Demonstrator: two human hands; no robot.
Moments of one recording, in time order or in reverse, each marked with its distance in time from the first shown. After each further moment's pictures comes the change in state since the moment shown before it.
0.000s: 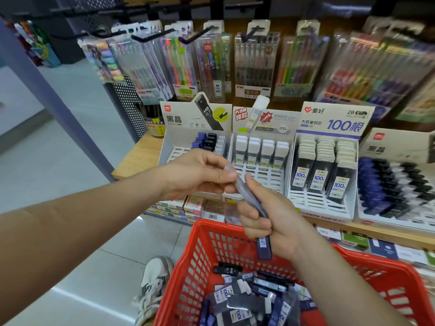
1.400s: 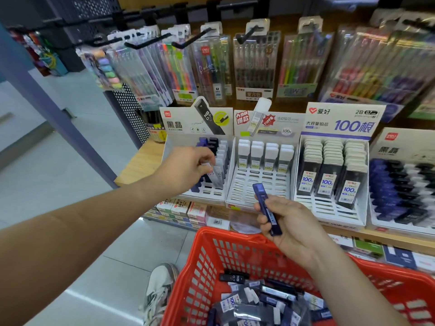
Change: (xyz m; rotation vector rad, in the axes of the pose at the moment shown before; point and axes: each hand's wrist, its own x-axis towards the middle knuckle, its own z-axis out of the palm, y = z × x) left_hand 0.031 -0.018 -0.037 1.081 0.506 0.258; right_hand 0.017 0.006 -0.038 0.135 0.322 -0.052
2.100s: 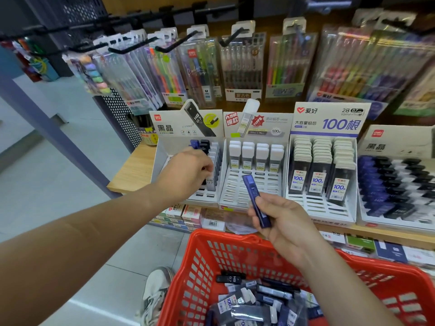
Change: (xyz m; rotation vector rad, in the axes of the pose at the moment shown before) left_hand 0.009 0.003 0.018 0.211 -0.006 0.171; right_hand -0.002 -0.001 -0.004 0.017 0.042 -0.086
